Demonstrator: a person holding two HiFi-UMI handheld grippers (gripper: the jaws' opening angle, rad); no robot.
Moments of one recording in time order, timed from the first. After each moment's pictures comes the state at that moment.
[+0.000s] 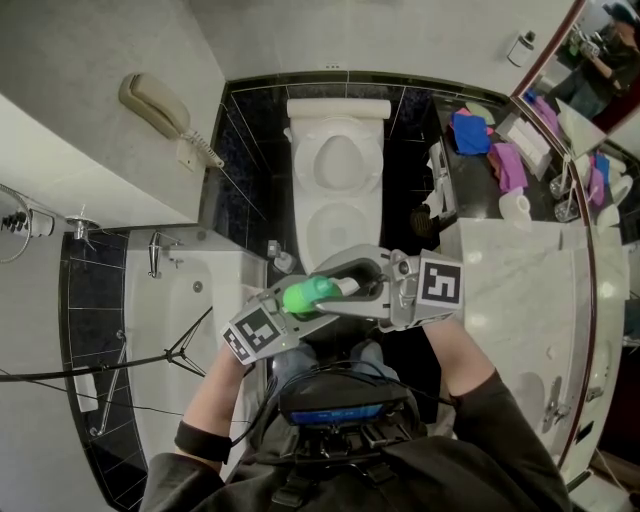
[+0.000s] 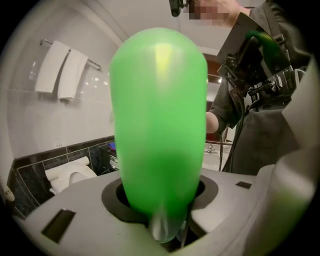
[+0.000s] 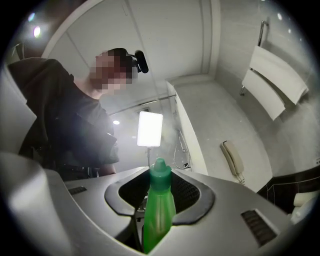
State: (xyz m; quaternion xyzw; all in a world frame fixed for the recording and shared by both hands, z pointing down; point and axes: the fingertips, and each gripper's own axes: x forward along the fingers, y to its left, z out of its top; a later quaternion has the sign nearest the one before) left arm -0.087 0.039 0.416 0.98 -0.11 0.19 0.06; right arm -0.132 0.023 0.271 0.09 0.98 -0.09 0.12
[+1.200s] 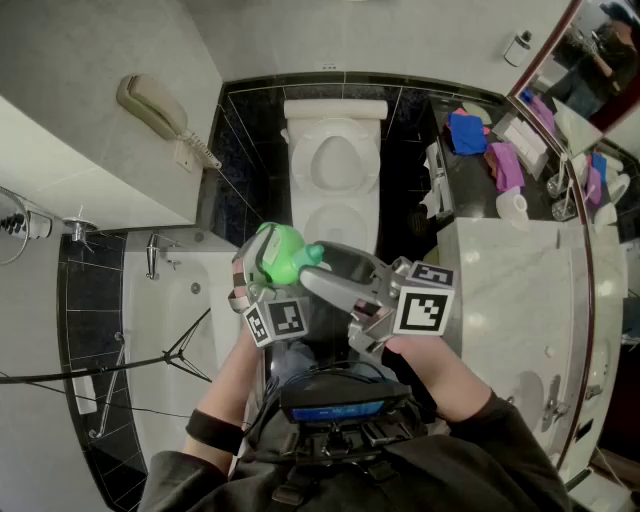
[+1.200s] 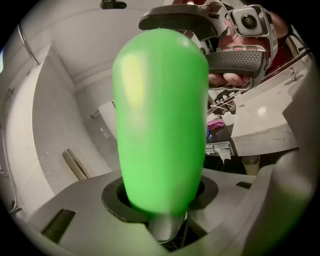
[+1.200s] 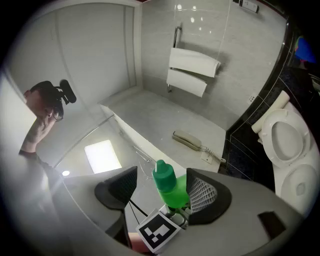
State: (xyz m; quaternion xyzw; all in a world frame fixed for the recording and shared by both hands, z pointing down) left arm -0.182 -0.085 0.399 0.76 -0.57 0.27 -0.18; right arm -0.135 -0.034 0.296 -0.14 0.89 -0.43 0.13
